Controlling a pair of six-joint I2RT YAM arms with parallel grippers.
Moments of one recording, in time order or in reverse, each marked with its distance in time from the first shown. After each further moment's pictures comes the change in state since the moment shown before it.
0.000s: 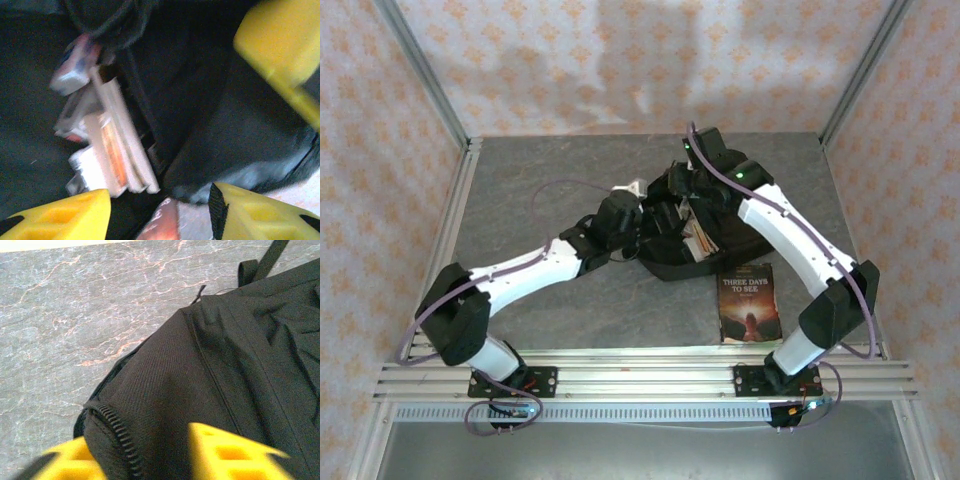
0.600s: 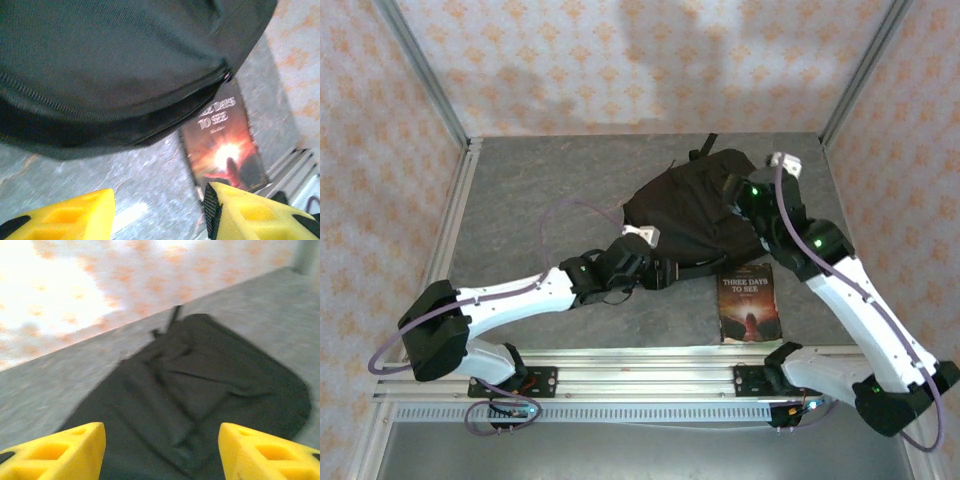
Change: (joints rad) left arm -0.200 -0.106 -0.146 -0.211 -0.091 0.196; right arm -0.027 -0.557 -0.360 -0.003 0.404 0.238
